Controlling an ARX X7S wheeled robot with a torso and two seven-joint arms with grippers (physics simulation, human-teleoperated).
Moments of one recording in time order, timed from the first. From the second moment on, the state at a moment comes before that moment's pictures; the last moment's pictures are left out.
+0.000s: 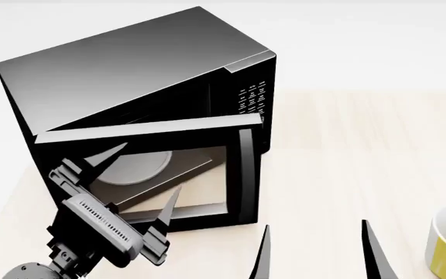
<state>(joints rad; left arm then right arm) -0.68 -0.16 0.43 -0.80 -0.04 0.56 0.24 0.00 0.34 -0.33 -0.17 0.08 -0.64 0.35</state>
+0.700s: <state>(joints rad) -0.77 -0.10 0.45 -1.01 -0.01 0.65 0.14 0.00 0.35 -0.35 -0.16 0.08 -0.64 0.36</state>
